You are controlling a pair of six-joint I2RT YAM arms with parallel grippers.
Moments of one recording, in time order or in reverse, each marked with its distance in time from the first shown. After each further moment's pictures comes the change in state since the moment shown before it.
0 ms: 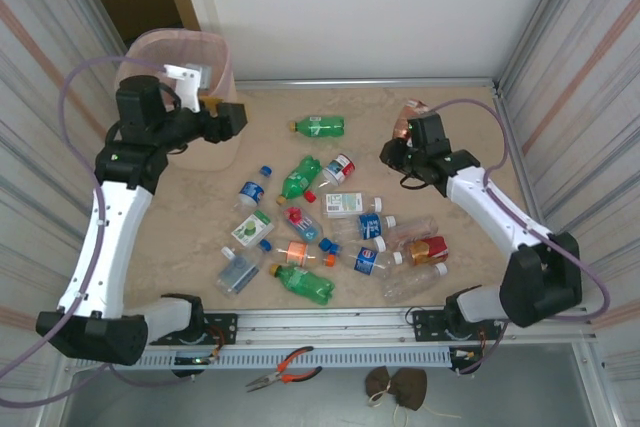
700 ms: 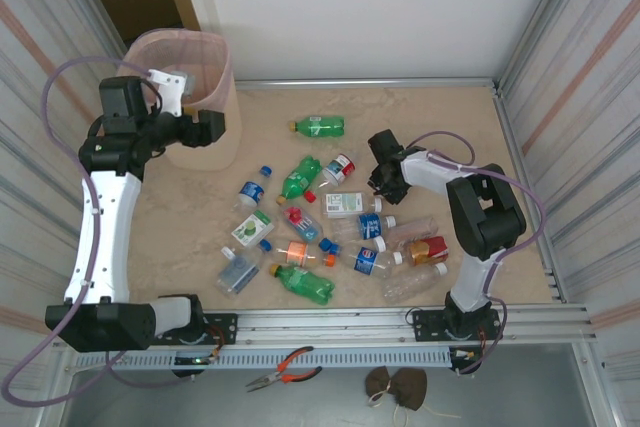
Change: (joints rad) left arm 0.186 0.056 0.076 -0.234 -0.022 0.213; right arm 0.064 0.484 0.069 -0.091 0.180 0.492
